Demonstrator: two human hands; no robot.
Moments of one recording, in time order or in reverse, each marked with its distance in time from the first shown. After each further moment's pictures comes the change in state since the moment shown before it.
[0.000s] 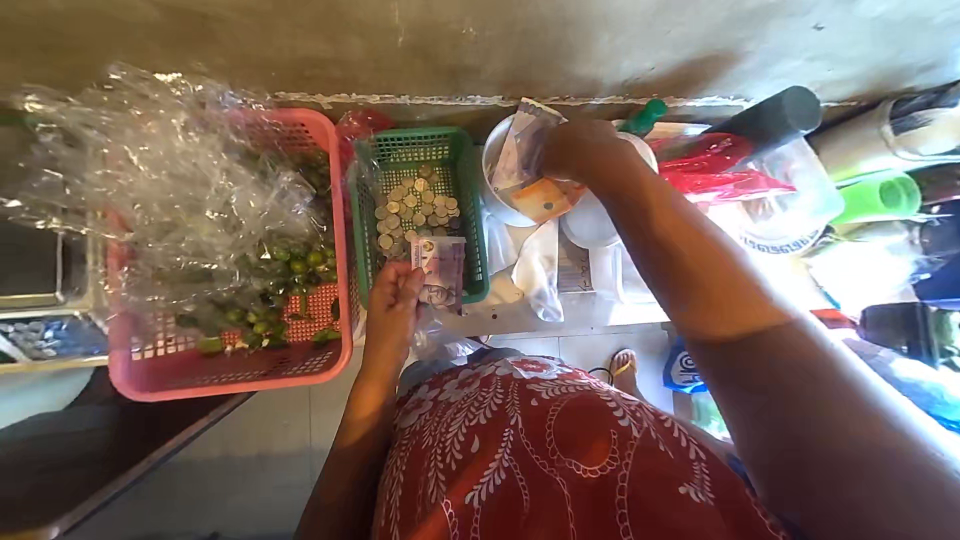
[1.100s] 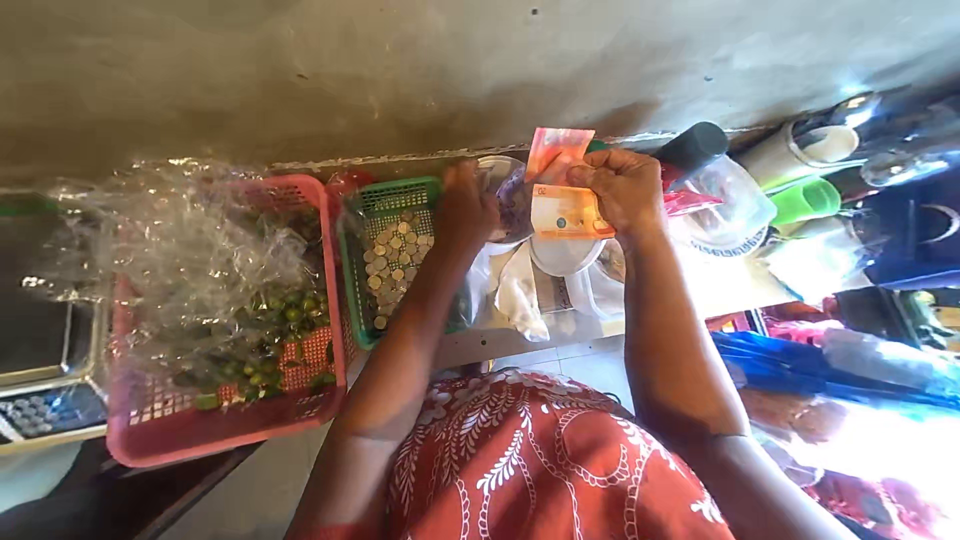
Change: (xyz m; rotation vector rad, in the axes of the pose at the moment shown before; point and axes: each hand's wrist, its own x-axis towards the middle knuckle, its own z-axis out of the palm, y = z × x) left_hand 0.130 0.090 0.132 0.709 -0.158 0.381; right_hand -0.071 0.086 0.040 1.388 0.672 -0.144
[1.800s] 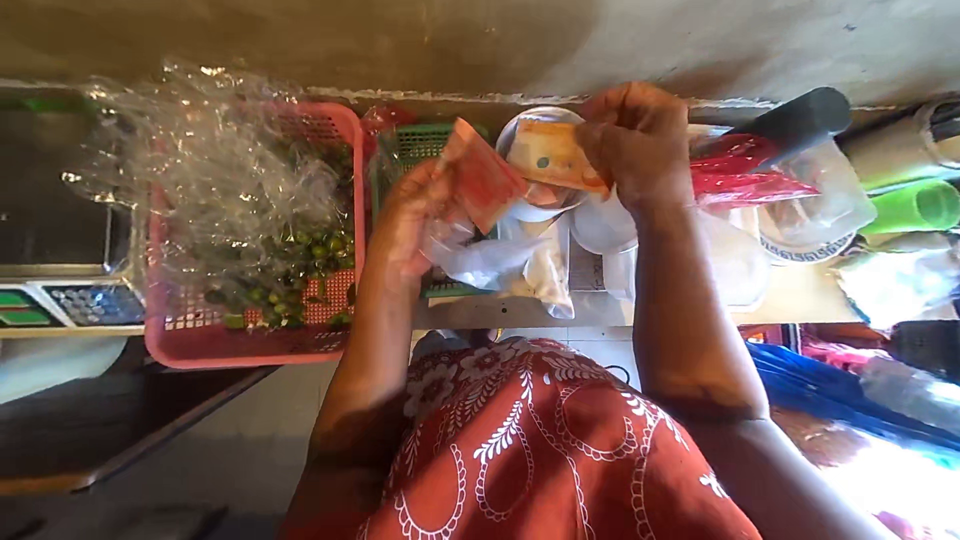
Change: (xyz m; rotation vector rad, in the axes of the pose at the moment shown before) left_hand -0.093 -0.062 -0.072 -1.349 -0.057 -0.075; right_hand -0.004 -0.024 0.062 -0.009 -0.230 -0.152
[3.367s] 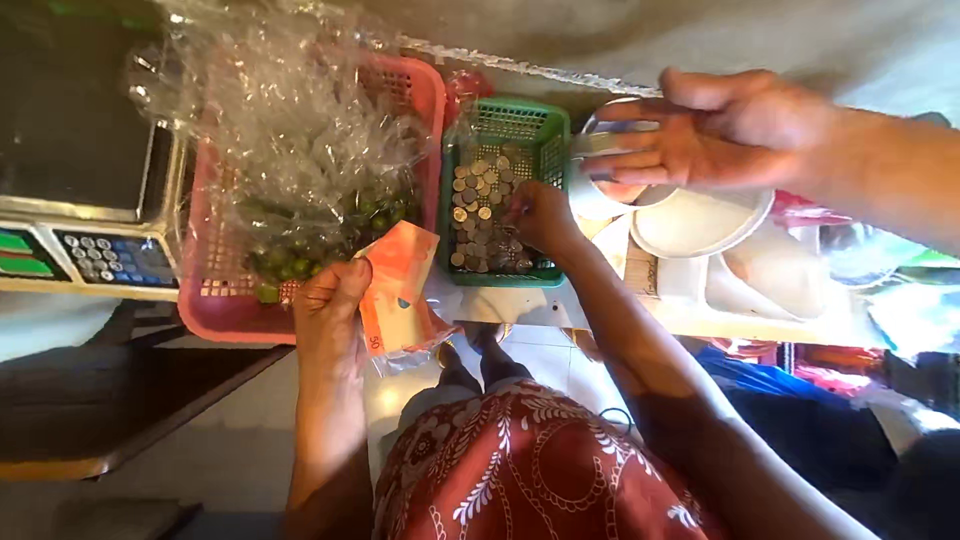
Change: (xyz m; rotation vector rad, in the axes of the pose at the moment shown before) left_hand -0.160 0.040 -0.101 0.249 0.521 0.196; right_hand -0.065 -0.012 0.158 -0.320 -0.181 -0.163
